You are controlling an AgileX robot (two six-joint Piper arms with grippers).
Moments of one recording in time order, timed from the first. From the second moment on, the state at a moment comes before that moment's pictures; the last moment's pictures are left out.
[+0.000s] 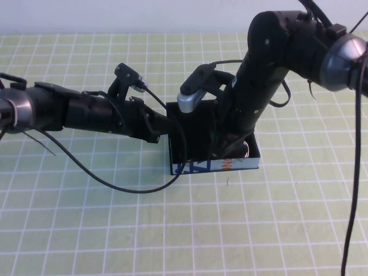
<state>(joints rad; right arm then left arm) 0.54 2.03 -1.82 0.27 1.23 -0.61 -0.22 2.10 -1.37 -1.41 0.87 1.69</state>
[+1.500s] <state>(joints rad) 0.51 2.16 -1.78 0.16 0.92 -1.10 -0.17 2.17 -1.46 -1.36 1.03 1.53</state>
